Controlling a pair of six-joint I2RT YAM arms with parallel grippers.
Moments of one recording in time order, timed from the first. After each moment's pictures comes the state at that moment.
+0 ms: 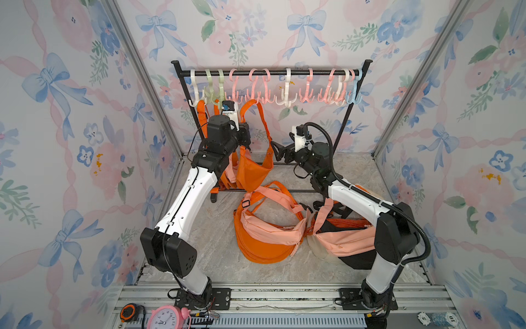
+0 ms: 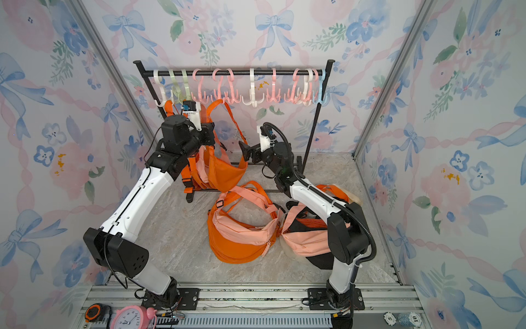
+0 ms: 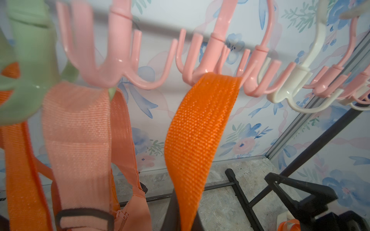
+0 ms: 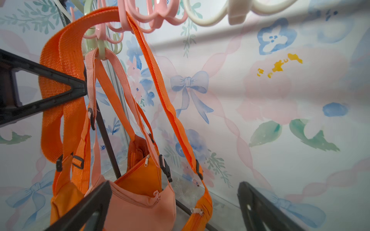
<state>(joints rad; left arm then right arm) -0.29 1.61 1.74 -0.28 0.02 -0.21 0.55 1.86 1.50 0.49 -0.12 0.09</state>
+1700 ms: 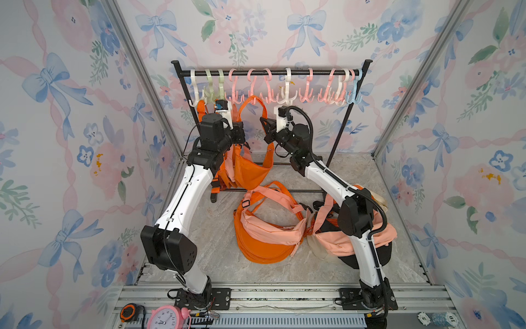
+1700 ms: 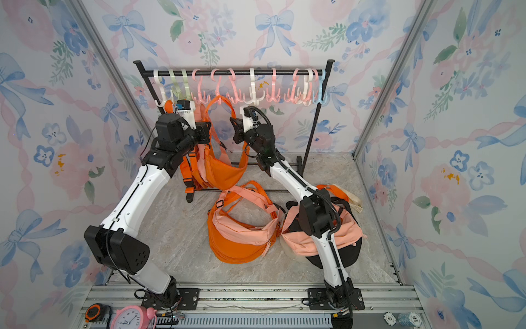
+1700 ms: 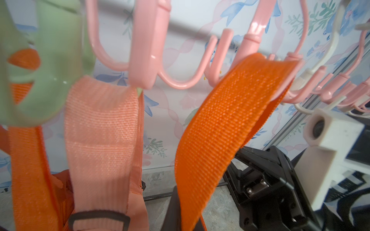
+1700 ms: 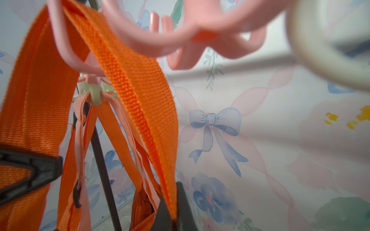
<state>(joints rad) -0.23 1.65 1.77 -0.27 0.12 -0.26 0.58 2.29 2.19 0.37 -0.21 0.14</state>
